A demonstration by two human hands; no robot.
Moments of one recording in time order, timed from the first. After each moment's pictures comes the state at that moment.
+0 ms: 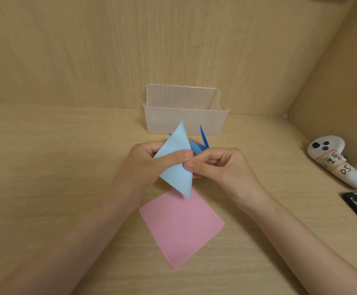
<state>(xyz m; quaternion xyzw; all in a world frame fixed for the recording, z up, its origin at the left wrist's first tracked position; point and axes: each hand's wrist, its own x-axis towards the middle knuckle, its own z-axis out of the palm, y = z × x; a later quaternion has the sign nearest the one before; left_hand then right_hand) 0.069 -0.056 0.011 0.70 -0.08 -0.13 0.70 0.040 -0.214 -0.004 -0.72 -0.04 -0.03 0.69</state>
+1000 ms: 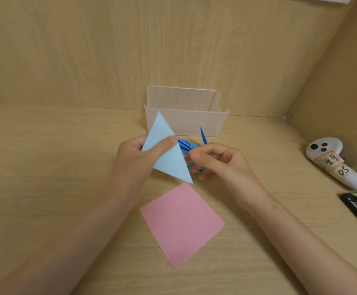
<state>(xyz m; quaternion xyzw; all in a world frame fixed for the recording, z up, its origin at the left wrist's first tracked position) 0.076 -0.055 0.007 0.68 0.02 -0.02 0.73 0.046 -0.218 -0.006 -0.73 -0.02 -0.04 0.68</state>
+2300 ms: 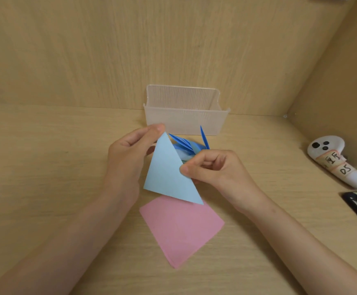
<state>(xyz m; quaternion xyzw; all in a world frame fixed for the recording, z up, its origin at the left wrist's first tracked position) 0.085 -0.050 0.003 0.60 0.02 -0.01 0.80 0.039 -0.209 -0.007 -0.73 -0.06 -0.01 0.68</state>
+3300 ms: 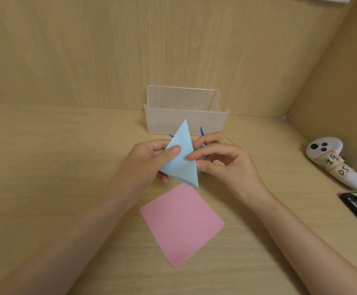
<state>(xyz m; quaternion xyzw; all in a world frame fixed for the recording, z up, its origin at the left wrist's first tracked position) 0.083 -0.050 -0.001 0.72 -0.14 -0.12 0.67 0.048 -0.228 -0.010 -0.80 -0.16 -0.13 0.57</state>
